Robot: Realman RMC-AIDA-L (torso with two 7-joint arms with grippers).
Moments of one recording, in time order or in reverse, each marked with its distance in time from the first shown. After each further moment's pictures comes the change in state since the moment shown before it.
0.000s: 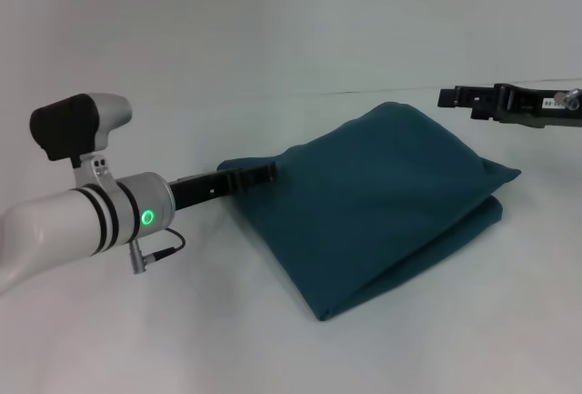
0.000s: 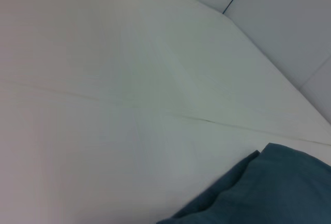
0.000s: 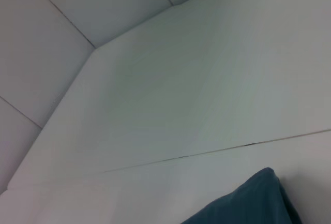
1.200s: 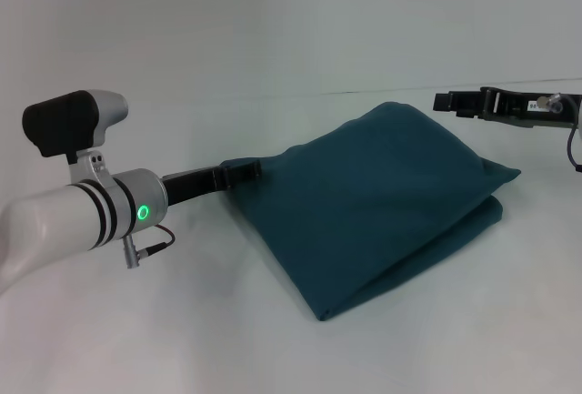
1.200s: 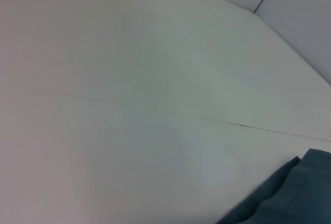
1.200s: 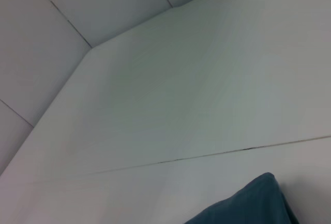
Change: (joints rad) left arm -0.016 0.002 0.012 -0.012 0.003 -0.102 -0.007; right arm 0.010 0.026 -0.014 0.008 0.000 0.062 -0.040
